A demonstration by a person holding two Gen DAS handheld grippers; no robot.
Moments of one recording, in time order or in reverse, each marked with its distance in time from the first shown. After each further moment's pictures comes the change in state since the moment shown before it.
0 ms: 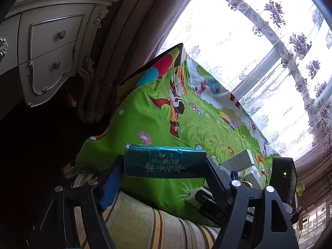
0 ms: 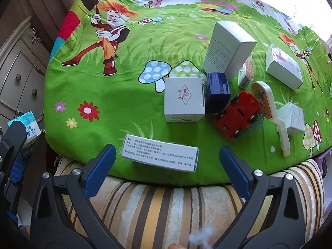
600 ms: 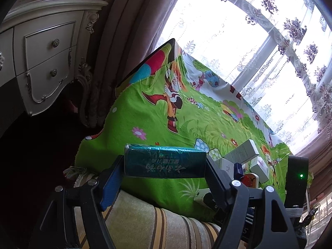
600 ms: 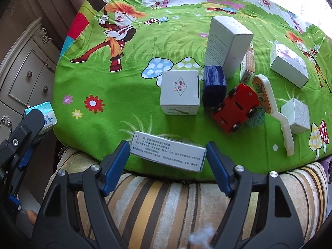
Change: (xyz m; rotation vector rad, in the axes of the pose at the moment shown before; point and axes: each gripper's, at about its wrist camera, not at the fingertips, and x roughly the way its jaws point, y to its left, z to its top) left arm 0.004 -0.016 -0.007 0.080 0.004 0.036; right arm -0.013 -0.020 -0.013 -0.022 -0.026 0.122
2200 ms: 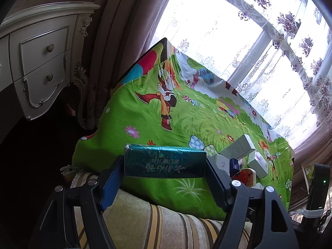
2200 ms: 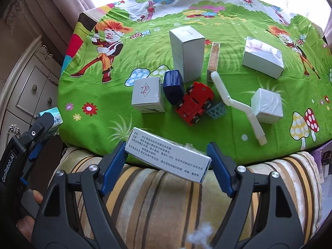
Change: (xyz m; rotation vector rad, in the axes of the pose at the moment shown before) left arm -0.004 -0.014 -0.004 0.045 0.006 -0.013; right arm -0.047 -0.049 -0.015 0.063 -0.069 0.012
